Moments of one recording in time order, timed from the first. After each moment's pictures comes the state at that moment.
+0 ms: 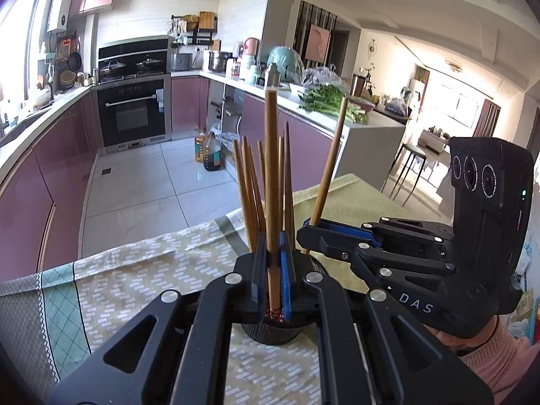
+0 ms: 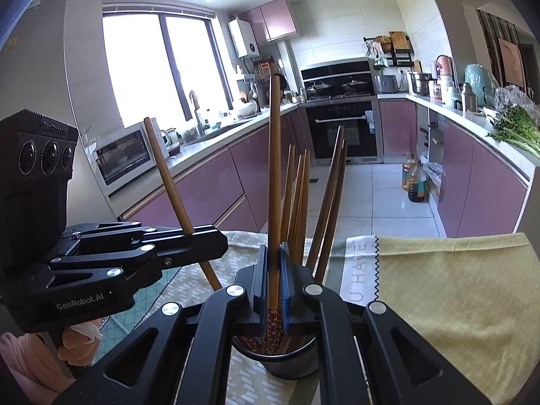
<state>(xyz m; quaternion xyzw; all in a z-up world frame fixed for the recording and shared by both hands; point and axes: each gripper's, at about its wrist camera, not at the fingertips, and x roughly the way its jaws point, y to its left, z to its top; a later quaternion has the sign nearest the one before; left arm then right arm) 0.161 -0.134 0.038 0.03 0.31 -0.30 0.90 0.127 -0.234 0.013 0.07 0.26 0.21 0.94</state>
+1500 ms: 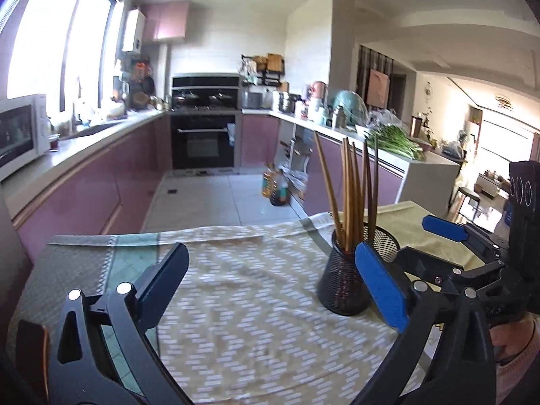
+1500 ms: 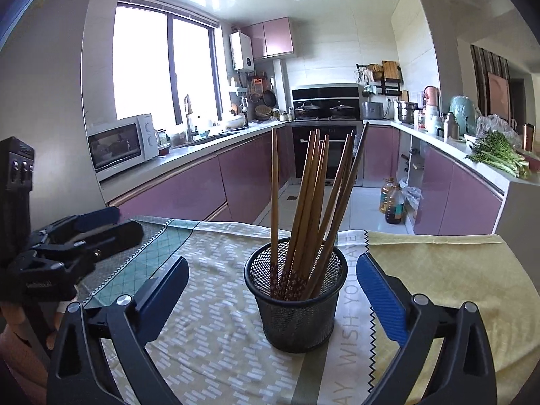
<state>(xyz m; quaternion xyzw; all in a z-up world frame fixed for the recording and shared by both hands) 0.083 -0.042 0.012 0.00 0.20 -0.14 0.97 0.061 -0.201 -0.007 0.02 0.20 0.15 0.97</state>
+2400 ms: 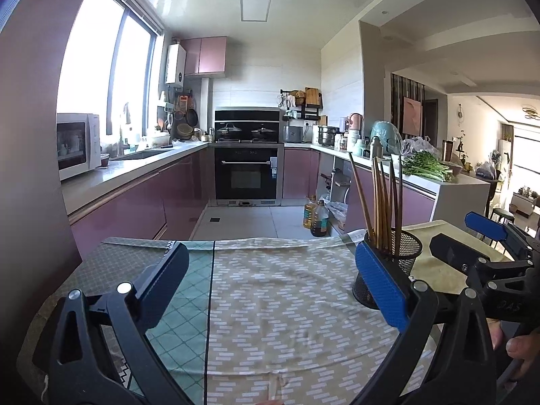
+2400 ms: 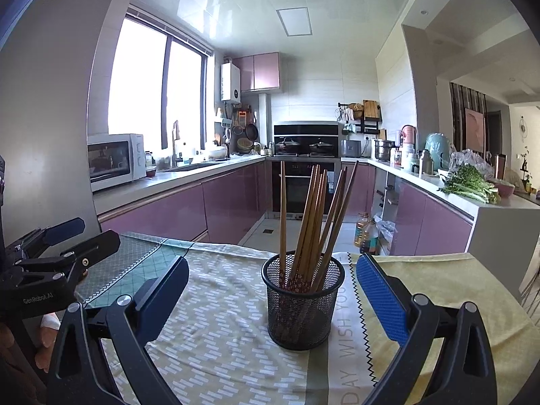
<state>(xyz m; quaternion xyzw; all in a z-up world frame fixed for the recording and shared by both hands) 0.009 -0.012 0.018 0.00 0.13 -0.06 0.99 0.005 -0.172 -0.001 -0.01 0.12 0.10 0.99</state>
